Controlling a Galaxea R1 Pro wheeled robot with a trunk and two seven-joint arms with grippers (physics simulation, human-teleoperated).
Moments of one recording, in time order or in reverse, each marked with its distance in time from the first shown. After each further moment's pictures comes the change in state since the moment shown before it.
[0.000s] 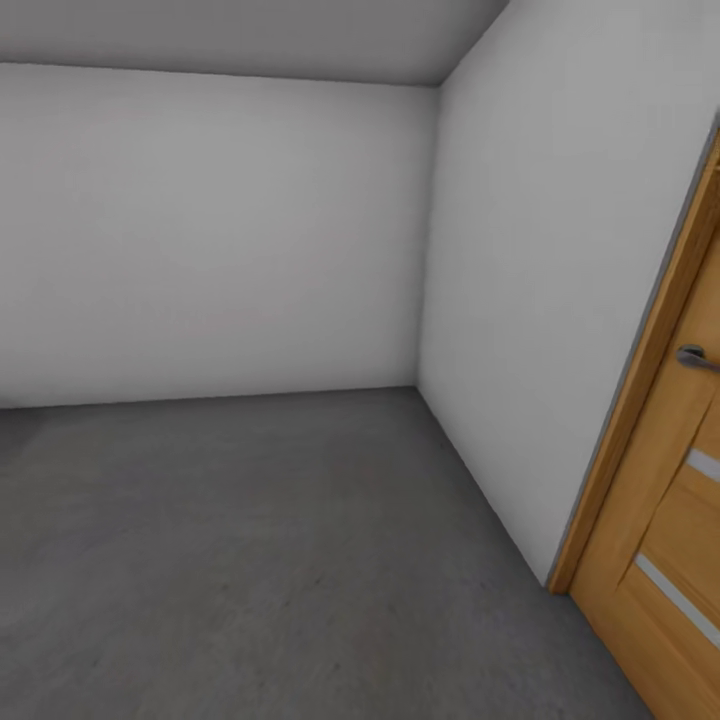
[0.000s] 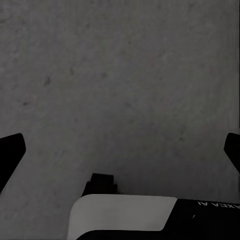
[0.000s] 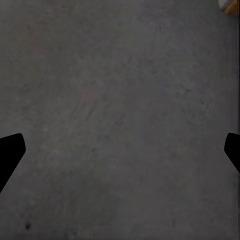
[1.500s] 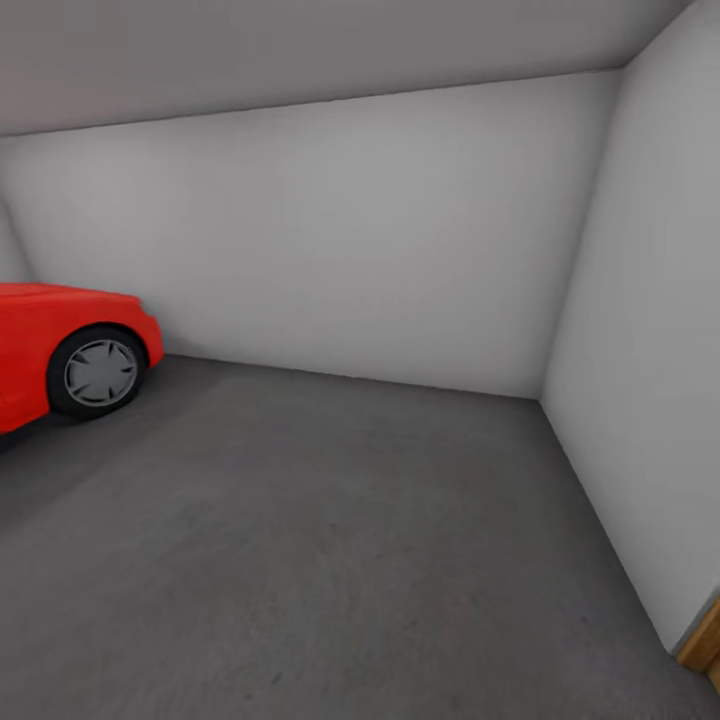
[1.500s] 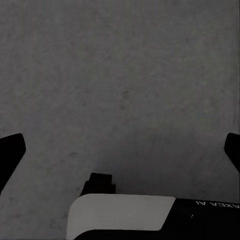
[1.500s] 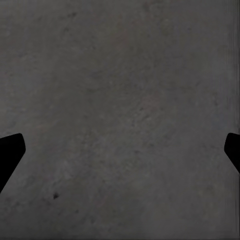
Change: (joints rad) left arm 0.000 -0.003 0.000 0.000 0.001 0.001 0.000; right arm 0.000 0.000 0.000 0.000 -0.001 0.000 0.000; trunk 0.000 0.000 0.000
